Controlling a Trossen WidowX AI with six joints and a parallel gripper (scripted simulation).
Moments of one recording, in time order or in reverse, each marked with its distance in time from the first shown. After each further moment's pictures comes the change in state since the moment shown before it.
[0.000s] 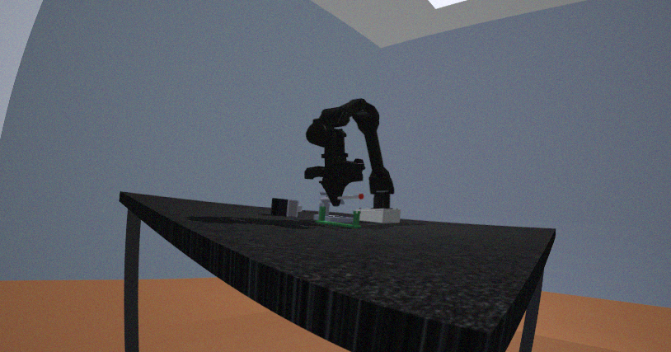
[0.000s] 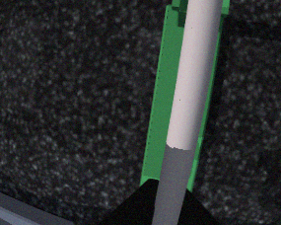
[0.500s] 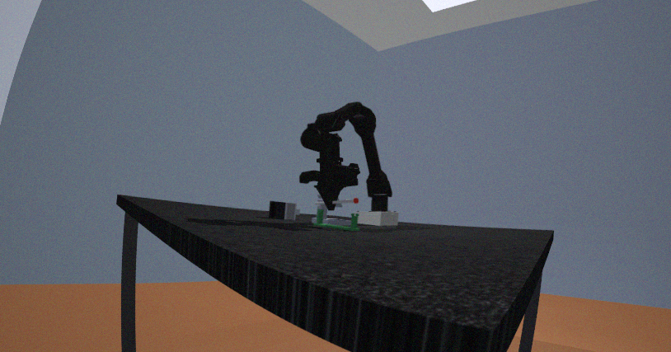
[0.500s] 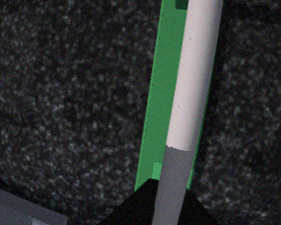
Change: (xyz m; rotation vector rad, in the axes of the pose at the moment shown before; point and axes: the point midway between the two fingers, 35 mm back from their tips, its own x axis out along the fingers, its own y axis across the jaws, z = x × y) arm 0.004 -0.002 -0.009 -0.001 -0.001 -0.008
